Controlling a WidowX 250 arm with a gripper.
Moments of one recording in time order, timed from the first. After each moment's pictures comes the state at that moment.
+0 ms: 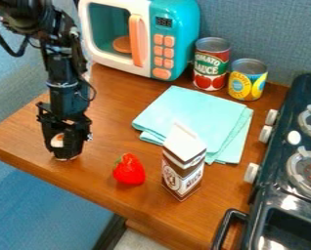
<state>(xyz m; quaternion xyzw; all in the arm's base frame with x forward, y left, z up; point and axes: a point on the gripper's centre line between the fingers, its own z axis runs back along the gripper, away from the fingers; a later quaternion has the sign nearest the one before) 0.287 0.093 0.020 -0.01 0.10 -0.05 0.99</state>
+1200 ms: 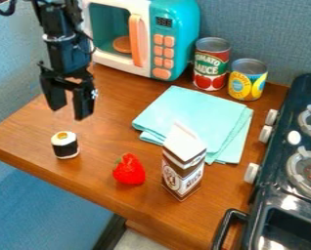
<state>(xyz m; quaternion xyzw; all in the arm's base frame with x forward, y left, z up) 0.314 0.090 0.082 -0.03 0.02 -0.06 1.00</state>
